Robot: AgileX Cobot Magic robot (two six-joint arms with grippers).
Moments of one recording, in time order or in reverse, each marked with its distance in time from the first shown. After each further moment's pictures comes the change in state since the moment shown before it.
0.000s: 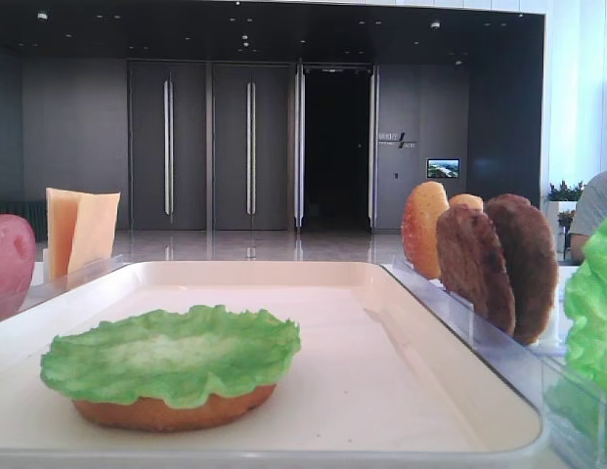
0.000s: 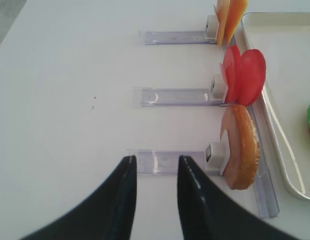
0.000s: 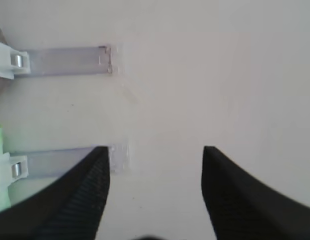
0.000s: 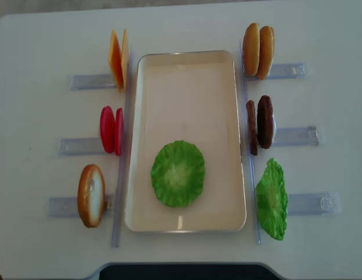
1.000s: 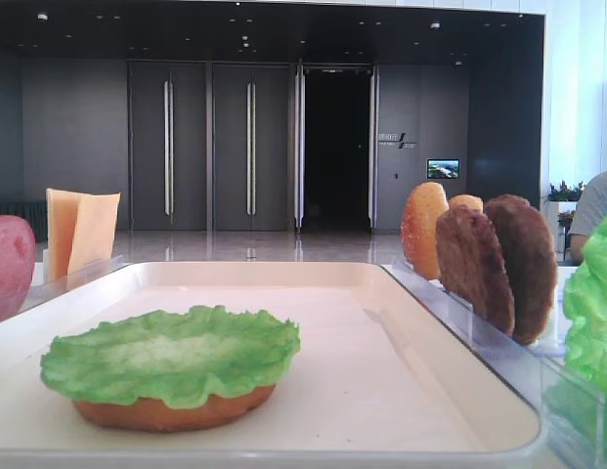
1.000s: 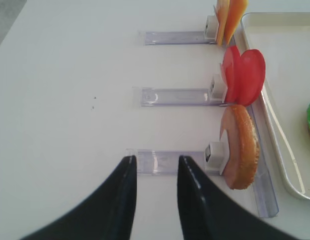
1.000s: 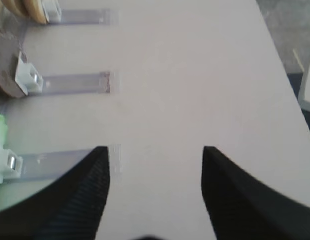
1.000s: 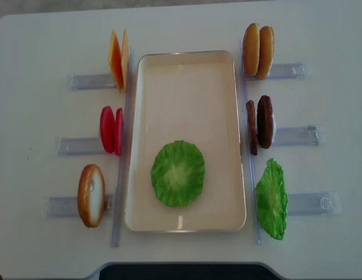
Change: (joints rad) left arm 0.000 0.000 0.000 0.000 0.000 0.000; right arm 0.000 -0.897 0.426 -0.031 -0.058 0.008
